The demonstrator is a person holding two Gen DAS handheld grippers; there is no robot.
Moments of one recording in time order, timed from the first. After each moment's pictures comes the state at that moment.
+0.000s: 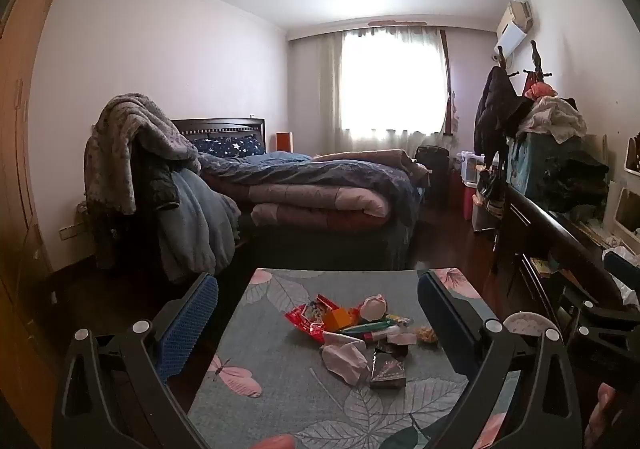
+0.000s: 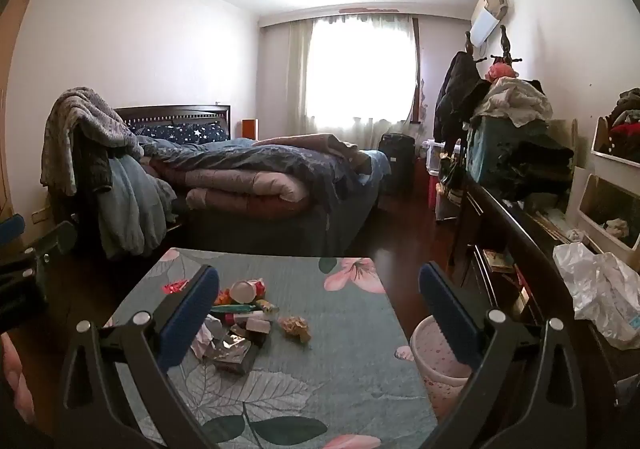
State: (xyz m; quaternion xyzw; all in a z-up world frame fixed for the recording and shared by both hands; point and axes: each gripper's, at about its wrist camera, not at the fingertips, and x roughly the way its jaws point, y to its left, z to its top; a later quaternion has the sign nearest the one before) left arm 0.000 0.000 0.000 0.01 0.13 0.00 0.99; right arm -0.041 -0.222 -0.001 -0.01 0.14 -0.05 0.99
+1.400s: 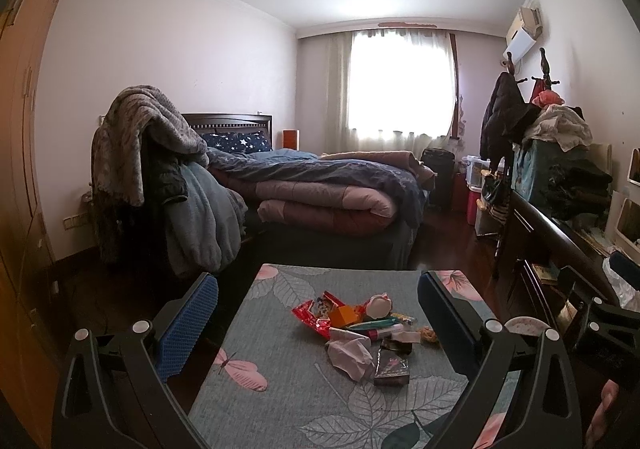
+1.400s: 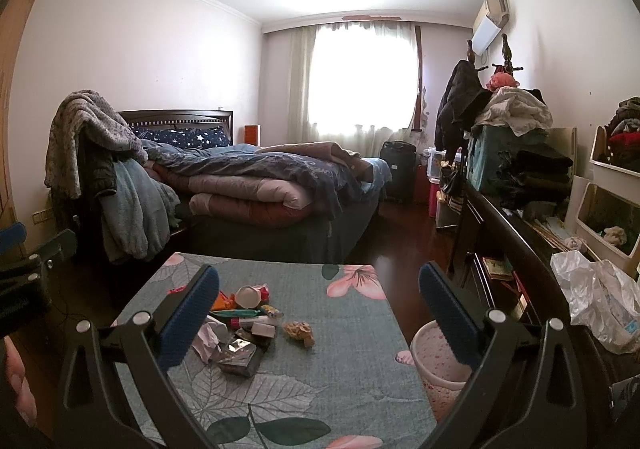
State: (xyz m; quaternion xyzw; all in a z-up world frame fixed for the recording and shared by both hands) left arm -0.008 0.011 0.000 -0.01 0.14 0.00 0.99; right arm -0.051 -0.218 0.007 -0.01 0.13 -0.04 0.99
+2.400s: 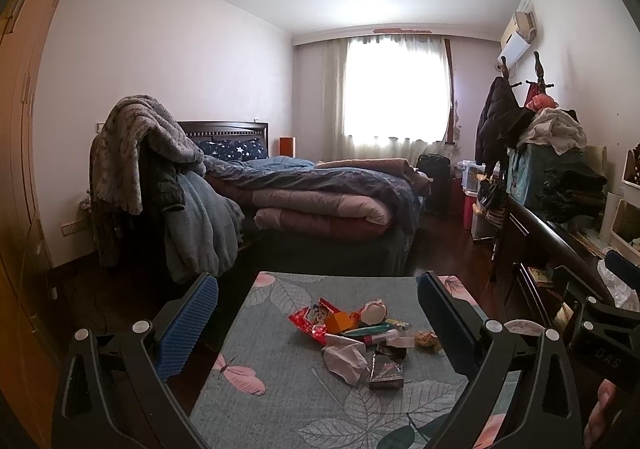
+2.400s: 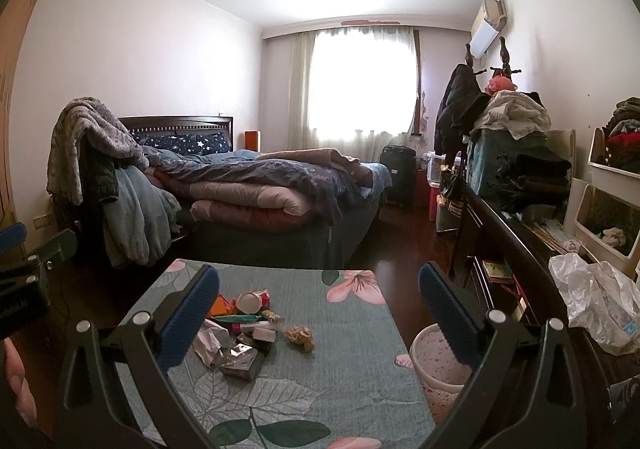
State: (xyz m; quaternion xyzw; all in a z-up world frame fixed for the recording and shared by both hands) left arm -0.013 0.009 0.008 -0.01 0.13 0.00 0.99; right arm -0.051 -0.216 0.016 -0.01 0.13 -0.04 0.99
